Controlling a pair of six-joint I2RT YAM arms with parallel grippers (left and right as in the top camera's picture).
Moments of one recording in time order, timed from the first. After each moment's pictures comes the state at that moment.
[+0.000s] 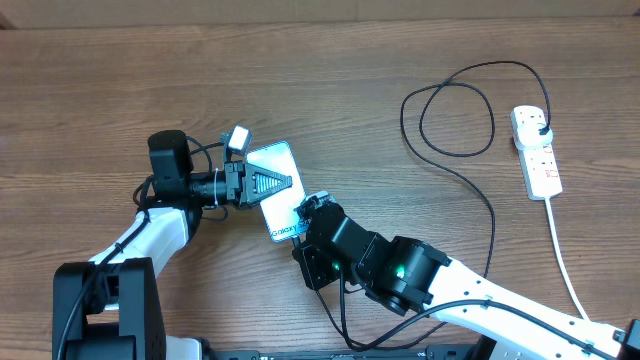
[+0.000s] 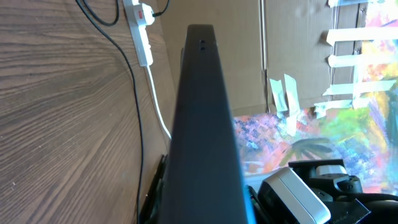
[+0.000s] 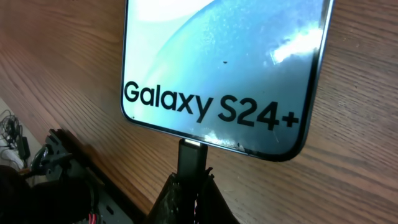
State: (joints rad) left arm 0.03 1.60 0.68 0.30 1.52 -0.77; right arm 1.03 1.34 0.96 -0.50 -0.08 0.64
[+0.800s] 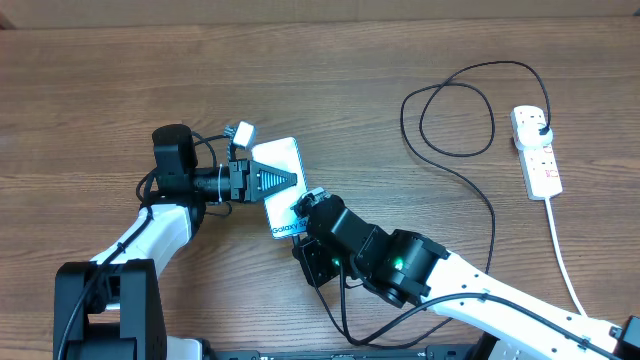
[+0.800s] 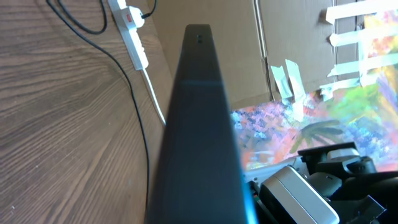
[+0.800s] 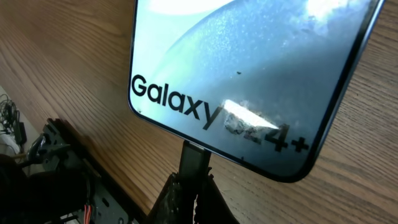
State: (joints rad) left arm 0.00 1.60 0.70 0.30 1.53 -0.68; right arm 1.00 1.36 0.99 -0.52 -0.12 0.56
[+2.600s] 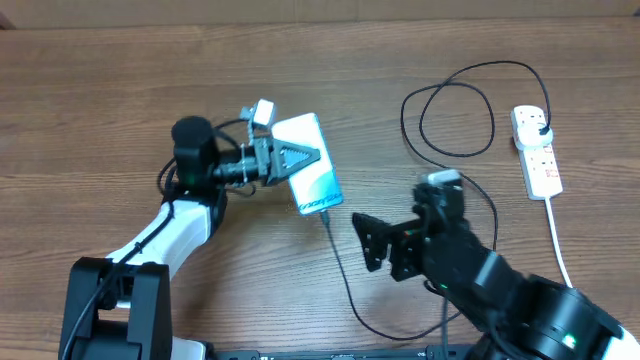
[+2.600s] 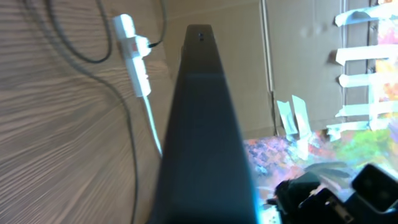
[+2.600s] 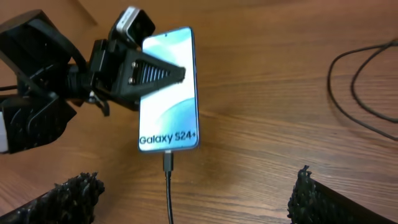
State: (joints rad) left arm -0.15 1.61 0.78 0.66 1.27 -1.18; right arm 0.98 0.84 1.08 -0.84 0.36 0.66
